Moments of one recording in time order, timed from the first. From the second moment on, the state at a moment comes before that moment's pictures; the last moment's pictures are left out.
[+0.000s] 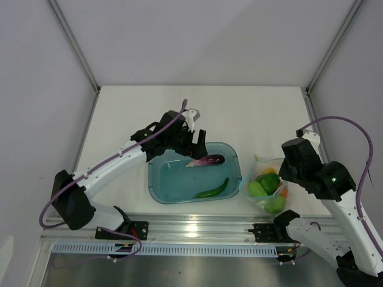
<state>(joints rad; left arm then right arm) -0.75 1.36 1.17 -0.50 0.18 -0.36 0.53 0.82 1.21 -1.35 0.44 0.68</state>
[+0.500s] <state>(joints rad) -0.74 1.70 1.23 -0.52 0.07 -0.33 0.53 0.81 1.21 -1.33 0.42 0.66</state>
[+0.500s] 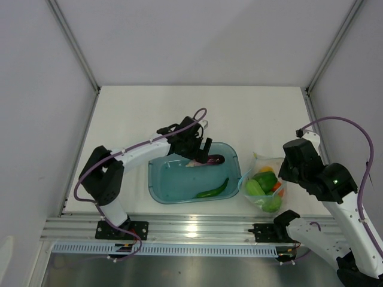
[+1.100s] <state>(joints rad) -0.74 1.81 1.19 -0.38 0.07 -0.27 0.53 0.81 1.21 -1.32 0.41 0.65</state>
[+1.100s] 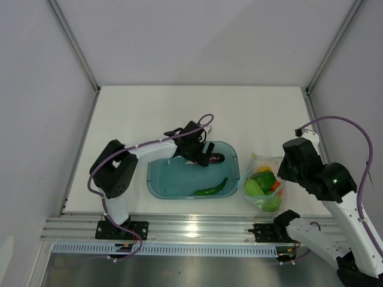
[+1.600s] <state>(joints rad) -0.74 1.81 1.09 -0.26 0.19 -0.32 0.53 0.82 1.21 -1.31 0.39 0.65</state>
